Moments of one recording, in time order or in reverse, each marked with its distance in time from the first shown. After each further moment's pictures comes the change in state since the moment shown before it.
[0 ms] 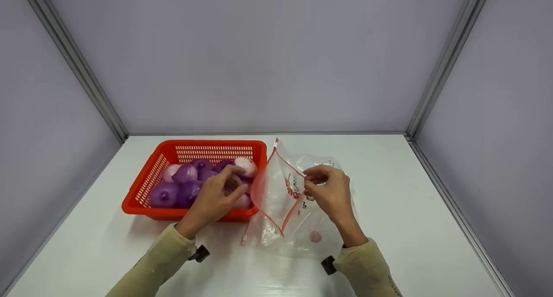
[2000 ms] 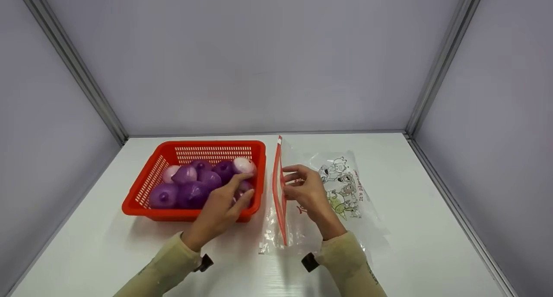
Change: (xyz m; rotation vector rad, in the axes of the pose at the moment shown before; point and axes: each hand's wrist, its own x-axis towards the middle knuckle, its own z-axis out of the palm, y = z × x) left_hand -0.015 0.014 0.017 0.120 0.010 0.128; right_hand 0.016 0.012 0.040 0.267 -0.205 0.136
